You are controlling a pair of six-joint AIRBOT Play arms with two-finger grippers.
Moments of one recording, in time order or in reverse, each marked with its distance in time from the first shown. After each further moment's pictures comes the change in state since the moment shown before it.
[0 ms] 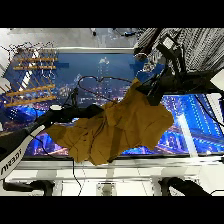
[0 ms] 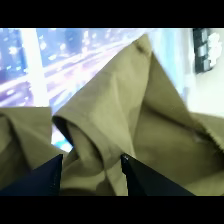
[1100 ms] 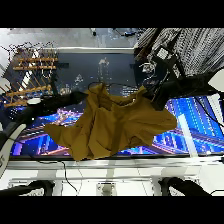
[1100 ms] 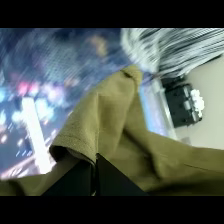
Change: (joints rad) left arm 0.203 0.195 0.030 -0.043 -0.043 0.112; right arm 0.001 -0.002 0.000 -0.180 0.105 -0.003
